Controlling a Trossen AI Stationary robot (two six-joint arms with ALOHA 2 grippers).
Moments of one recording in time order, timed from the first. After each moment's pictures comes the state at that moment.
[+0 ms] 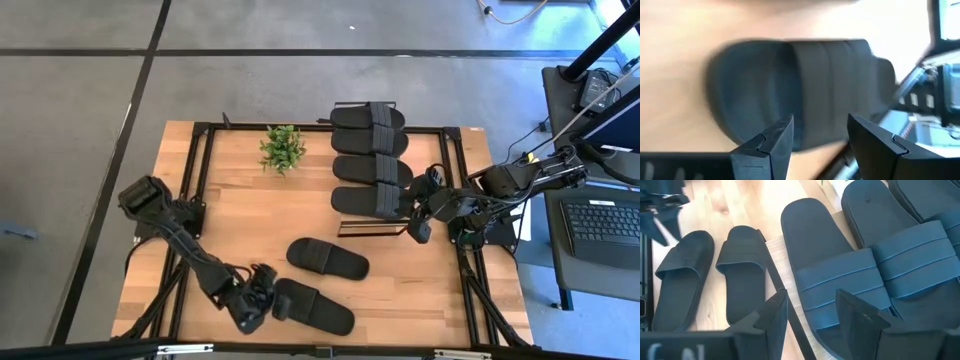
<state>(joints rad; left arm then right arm) -0.78 1.75 1.01 -0.21 -0.51 -1.88 0.37 1.06 1.18 -1.01 0.43 0.62</state>
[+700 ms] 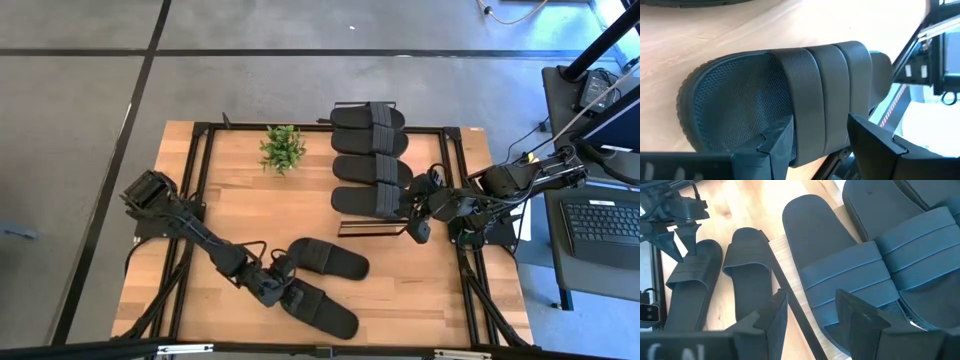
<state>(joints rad) -0.61 1.74 0.95 -0.01 -0.22 -1.61 0.37 1.06 1.18 -1.01 0.41 0.70</state>
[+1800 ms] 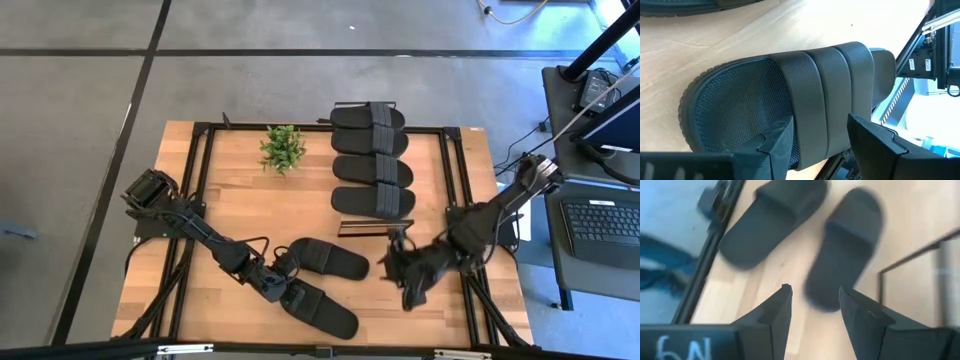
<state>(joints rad) -0.58 1.74 0.95 -0.01 -0.17 -1.56 0.66 1.40 1.18 -0.74 0.30 0.33</state>
